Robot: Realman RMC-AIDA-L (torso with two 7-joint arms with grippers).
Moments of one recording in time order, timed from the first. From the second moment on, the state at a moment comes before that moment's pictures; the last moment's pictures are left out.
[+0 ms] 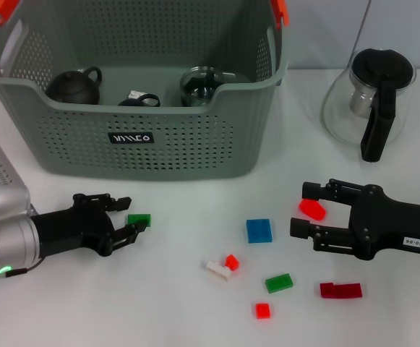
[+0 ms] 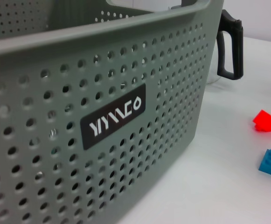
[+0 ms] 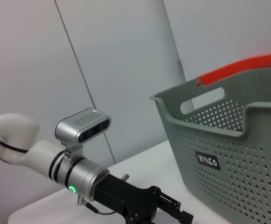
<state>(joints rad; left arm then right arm) -0.44 -2.17 0.54 0.59 2.18 1.24 -1.07 0.41 2.07 -0.91 -0.57 -1.73 -1.60 1.29</state>
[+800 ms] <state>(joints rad) -0.43 -2.17 0.54 0.58 2.19 1.29 -1.08 0.41 2.07 -0.91 -0.57 -1.73 -1.60 1.29</state>
